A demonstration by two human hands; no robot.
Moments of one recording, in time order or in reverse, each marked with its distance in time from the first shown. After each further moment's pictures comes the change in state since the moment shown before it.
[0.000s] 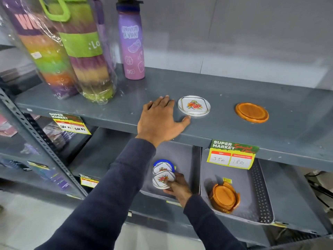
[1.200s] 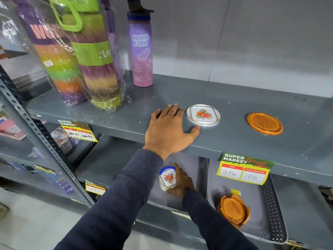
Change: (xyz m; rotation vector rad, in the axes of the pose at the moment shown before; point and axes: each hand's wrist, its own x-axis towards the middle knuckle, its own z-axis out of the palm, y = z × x) left_hand 0.000 0.001 0.000 -0.011 -0.003 0.008; right_hand 0.052 -0.025 0.003 -1.210 0.038 -0.330
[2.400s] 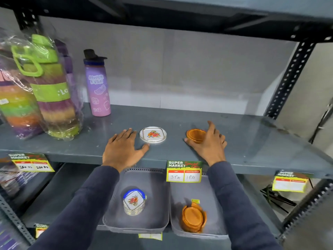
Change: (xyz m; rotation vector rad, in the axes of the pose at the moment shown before) left_hand -0.001 -0.001 -0.002 -0.012 -0.038 0.001; right_hand -0.147 0.013 -0.288 0.082 0.903 0.138
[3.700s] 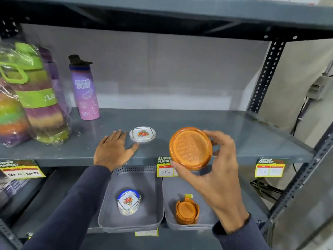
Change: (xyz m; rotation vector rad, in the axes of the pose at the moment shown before) left_hand -0.001 -0.001 0.003 0.039 -0.025 0.001; right_hand -0.153 -0.029 -0.101 0.402 0.351 -0.471
